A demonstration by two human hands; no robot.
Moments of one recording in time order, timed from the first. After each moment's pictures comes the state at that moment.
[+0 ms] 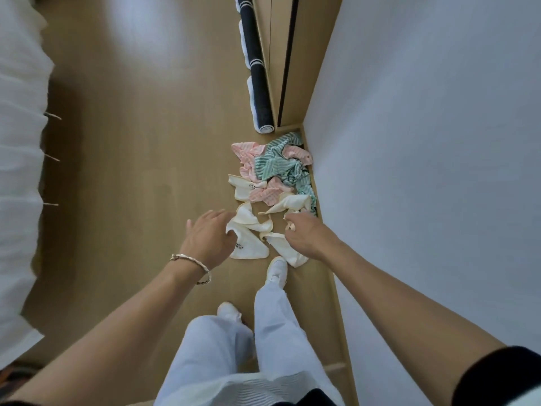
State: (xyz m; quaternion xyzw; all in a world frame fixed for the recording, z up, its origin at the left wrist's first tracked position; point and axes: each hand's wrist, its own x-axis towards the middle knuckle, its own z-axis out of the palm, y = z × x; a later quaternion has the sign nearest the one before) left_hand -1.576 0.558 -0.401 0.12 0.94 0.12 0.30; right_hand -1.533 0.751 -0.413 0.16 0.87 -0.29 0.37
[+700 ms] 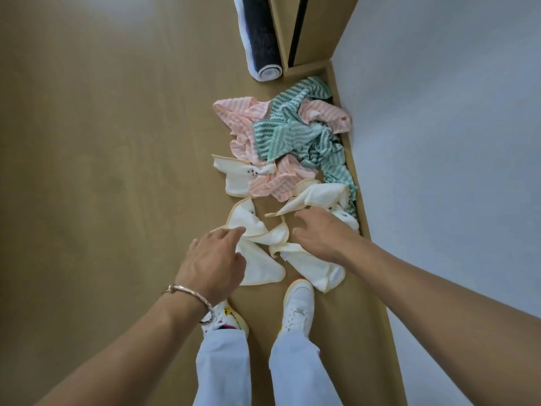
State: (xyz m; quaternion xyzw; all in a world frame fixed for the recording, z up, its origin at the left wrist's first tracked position) left_hand -1.690 0.571 -0.741 0.17 0.90 0.09 0.39; right_hand -1.666 0.768 -0.765 0.18 0.83 -0.28 0.44
